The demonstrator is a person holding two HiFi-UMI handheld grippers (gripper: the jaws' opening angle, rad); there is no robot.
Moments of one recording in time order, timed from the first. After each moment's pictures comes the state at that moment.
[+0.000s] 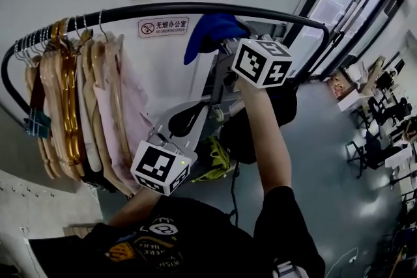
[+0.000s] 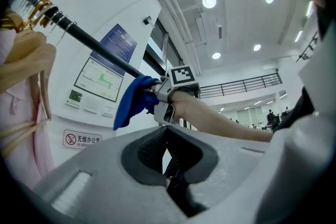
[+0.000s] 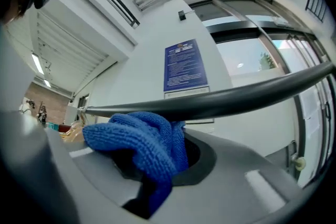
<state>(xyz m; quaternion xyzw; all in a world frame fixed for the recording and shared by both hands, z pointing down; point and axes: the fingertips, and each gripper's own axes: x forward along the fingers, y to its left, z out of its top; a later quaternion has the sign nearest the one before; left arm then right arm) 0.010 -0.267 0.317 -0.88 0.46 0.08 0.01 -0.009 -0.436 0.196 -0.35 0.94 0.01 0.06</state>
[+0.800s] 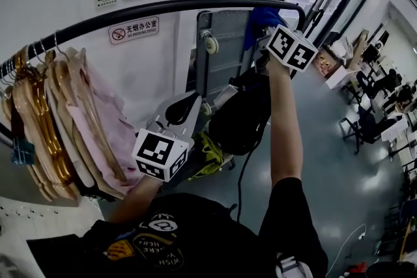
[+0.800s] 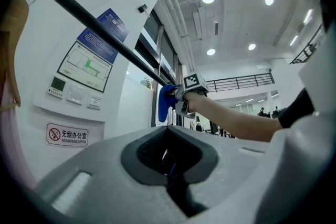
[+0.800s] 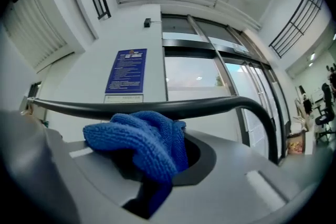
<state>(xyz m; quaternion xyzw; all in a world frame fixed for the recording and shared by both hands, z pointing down) 0.062 -0.311 0.331 -0.90 0.42 0.05 0.00 0.221 -0.527 0.191 -0.56 0.82 0.01 0.08</state>
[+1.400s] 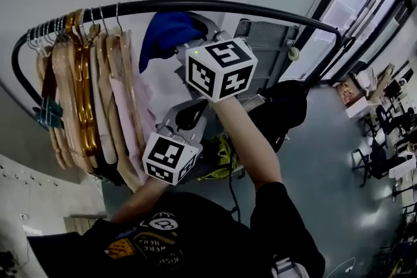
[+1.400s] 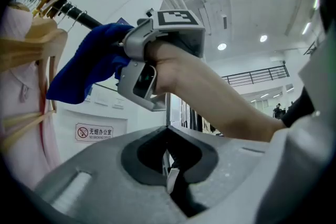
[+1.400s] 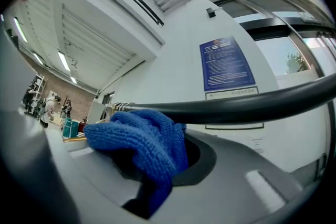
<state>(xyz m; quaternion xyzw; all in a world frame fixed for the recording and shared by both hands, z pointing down) -0.006 -0.282 0.350 -0.87 0.49 0.04 -0.01 -0.139 -0.356 0.193 -0.24 0.97 0.07 0.06</state>
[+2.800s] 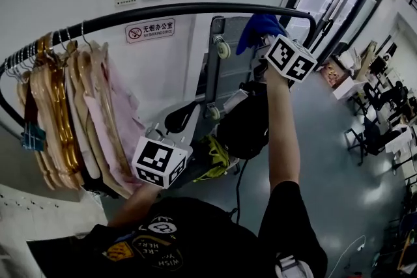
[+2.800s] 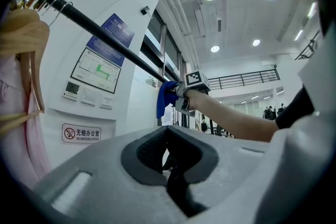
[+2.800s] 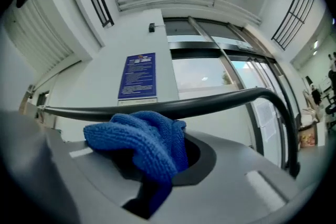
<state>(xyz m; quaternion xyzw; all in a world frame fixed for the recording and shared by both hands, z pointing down) 0.023 -0.286 0.341 -0.89 0.45 0.04 0.00 0.168 -0.502 0.192 -0.53 0.84 0.00 0.11</state>
